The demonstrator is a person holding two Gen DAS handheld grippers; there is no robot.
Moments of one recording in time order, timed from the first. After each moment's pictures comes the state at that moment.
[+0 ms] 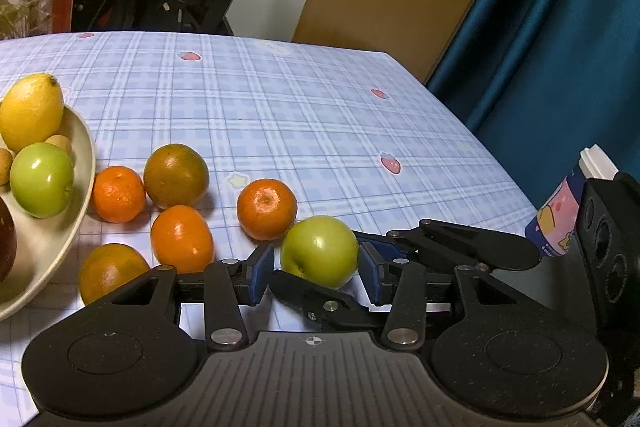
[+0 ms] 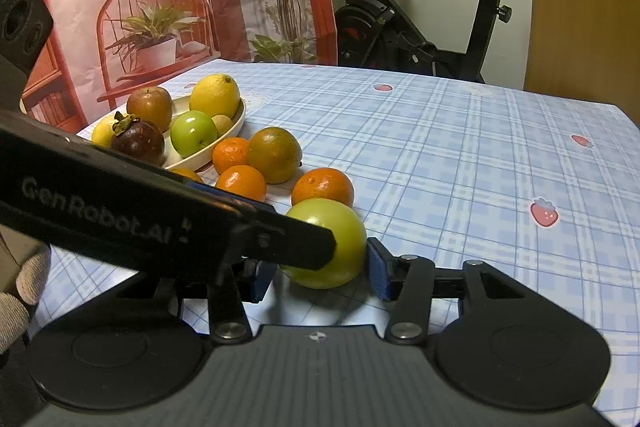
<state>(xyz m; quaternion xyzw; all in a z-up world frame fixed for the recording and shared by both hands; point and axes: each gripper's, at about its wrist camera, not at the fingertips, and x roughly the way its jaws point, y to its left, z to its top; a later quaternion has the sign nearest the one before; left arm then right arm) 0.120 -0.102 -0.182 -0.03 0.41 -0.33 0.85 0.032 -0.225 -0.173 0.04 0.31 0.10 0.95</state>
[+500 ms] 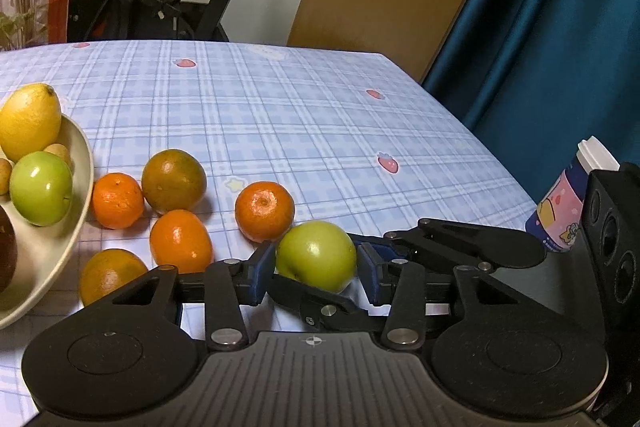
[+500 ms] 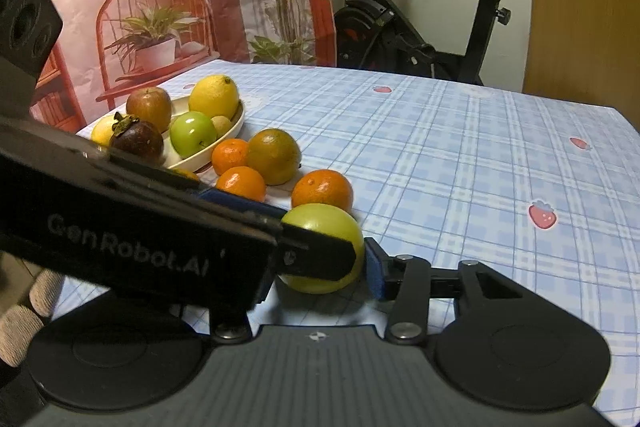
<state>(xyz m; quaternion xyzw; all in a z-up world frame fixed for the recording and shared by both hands) 0.115 -0.100 -0.181 -0.01 0.39 -0.34 0.85 0.028 -0.221 -0.172 0.03 0.31 0.10 0.95</state>
